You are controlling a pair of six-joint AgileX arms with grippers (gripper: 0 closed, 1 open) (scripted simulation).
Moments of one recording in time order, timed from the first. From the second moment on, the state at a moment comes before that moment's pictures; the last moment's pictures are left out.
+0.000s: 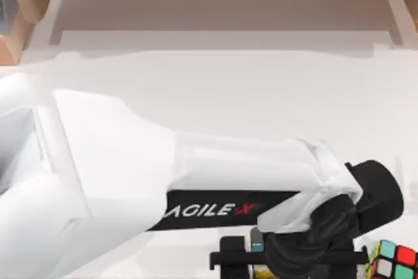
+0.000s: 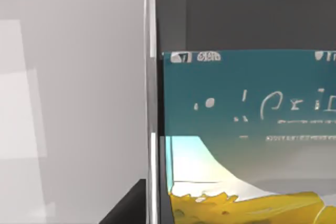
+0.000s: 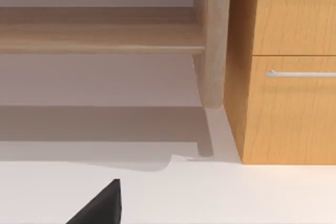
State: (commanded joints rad) left arm -1.19 2.06 1.43 -0.92 -0.03 -1.16; right arm 0.00 0.00 0.00 0.00 0.00 0.00
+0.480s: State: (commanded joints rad) left arm -1.19 2.06 1.43 -0.92 -0.03 -1.16; right arm 0.00 0.00 0.00 0.00 0.00 0.00
